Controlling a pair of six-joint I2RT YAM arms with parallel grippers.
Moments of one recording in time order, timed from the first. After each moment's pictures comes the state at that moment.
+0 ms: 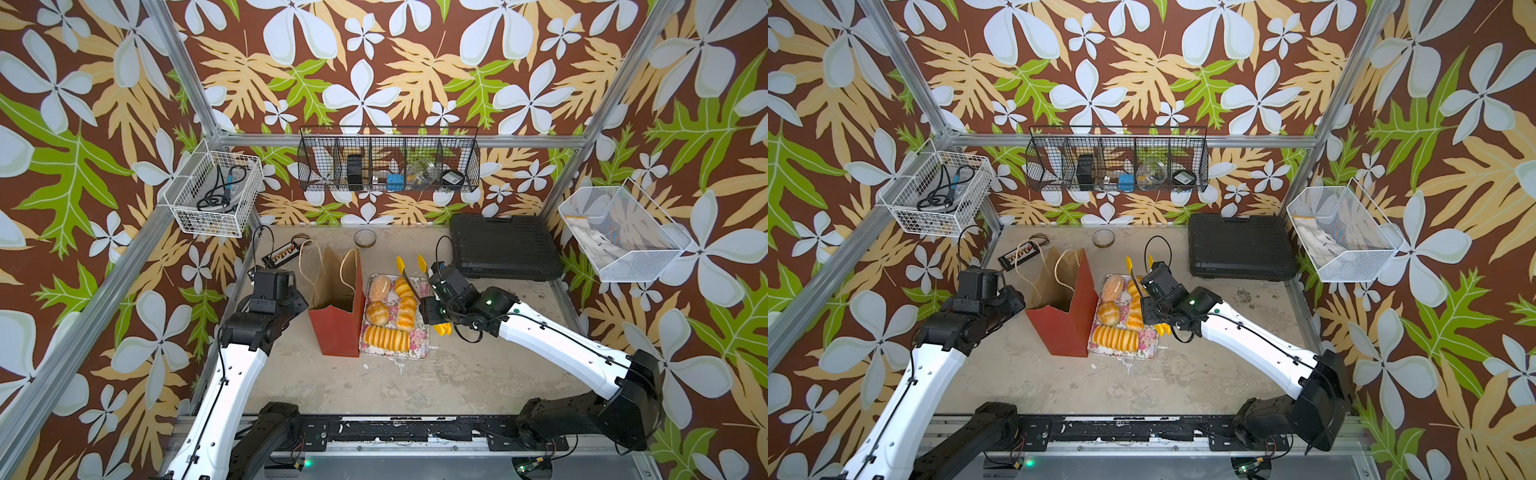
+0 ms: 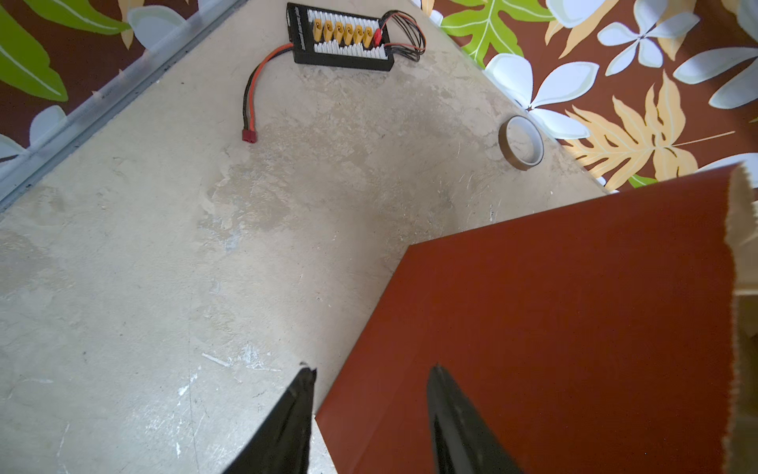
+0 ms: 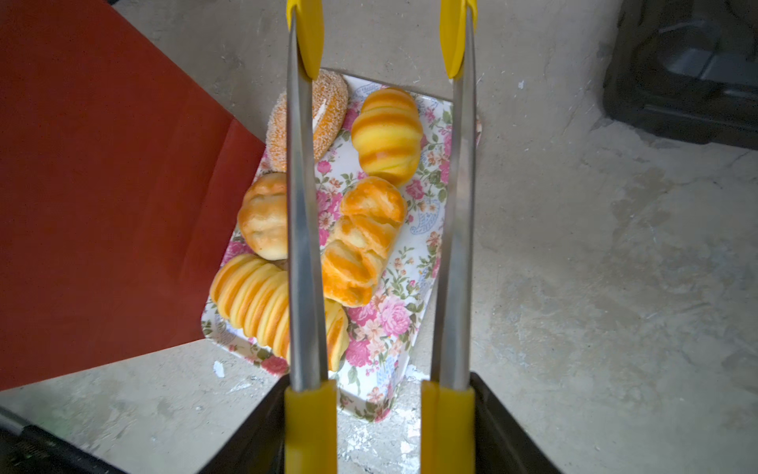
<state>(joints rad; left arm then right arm) -0.11 0.93 1.01 -0.88 -0.15 -0.72 0.78 1.41 1.20 -0.77 0.22 0.52</state>
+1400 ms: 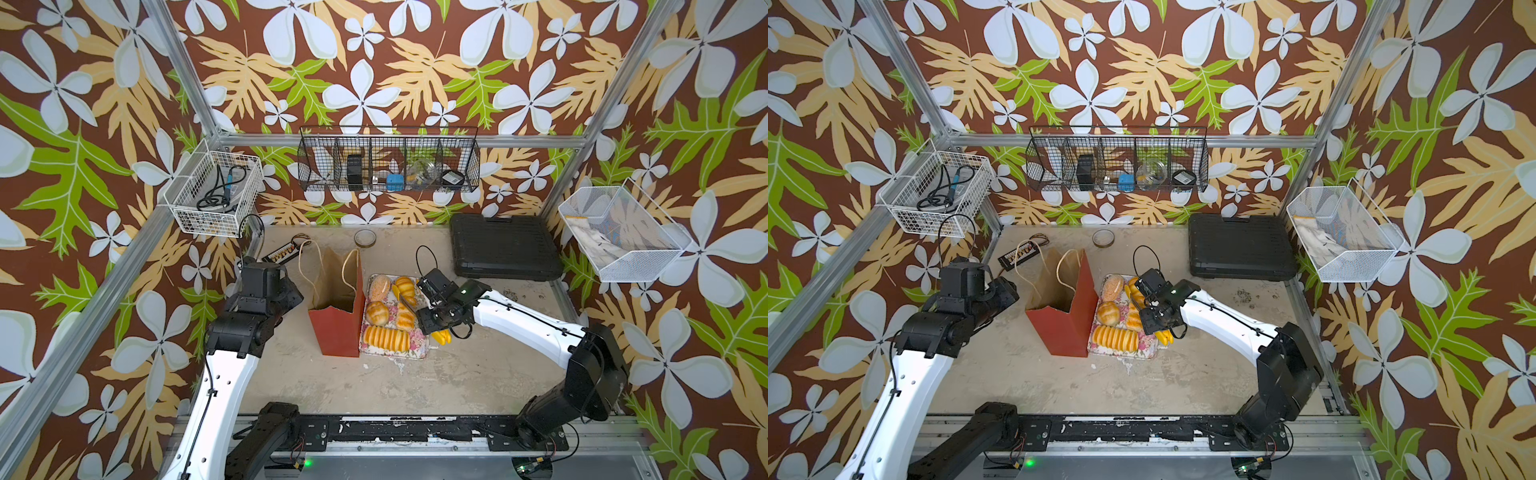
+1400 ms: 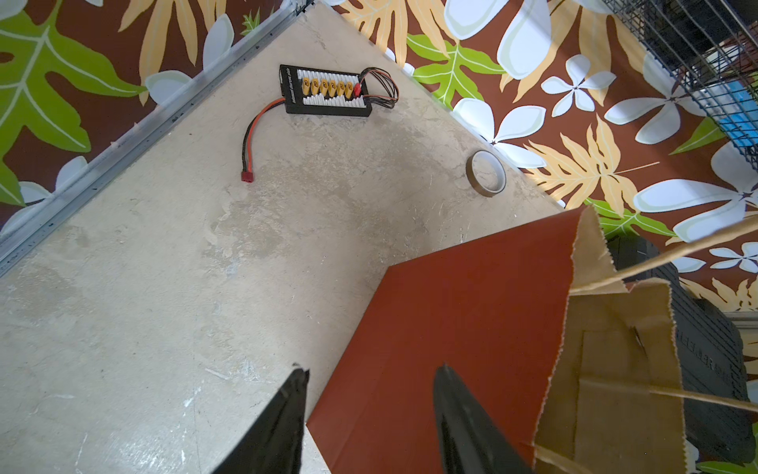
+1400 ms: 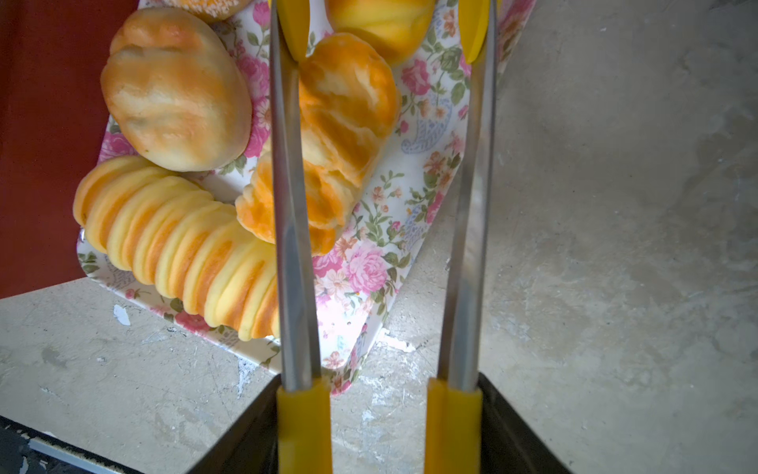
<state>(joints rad) -0.11 0.92 1.13 -0.94 -0.17 -0.70 0.74 1.60 1.22 -0.86 0.07 0.39</state>
